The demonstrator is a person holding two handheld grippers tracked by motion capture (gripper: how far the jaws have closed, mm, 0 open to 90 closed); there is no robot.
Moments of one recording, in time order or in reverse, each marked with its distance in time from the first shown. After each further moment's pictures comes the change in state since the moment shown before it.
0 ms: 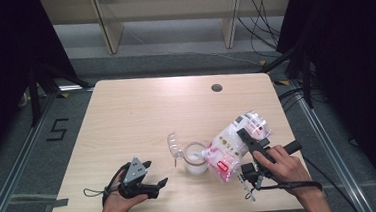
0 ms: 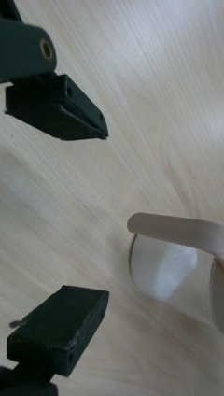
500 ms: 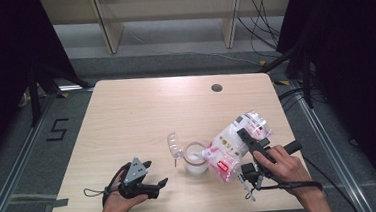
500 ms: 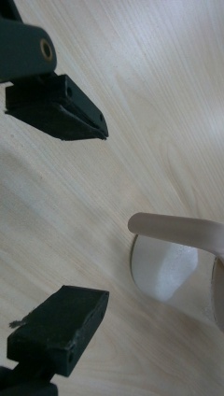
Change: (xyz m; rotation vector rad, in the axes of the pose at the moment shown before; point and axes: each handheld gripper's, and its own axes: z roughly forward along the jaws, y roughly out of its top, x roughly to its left) left arm -0.001 0.000 0.001 -0.018 -0.005 0.005; right arm -0.001 0.000 -0.001 0.005 0.000 -0.018
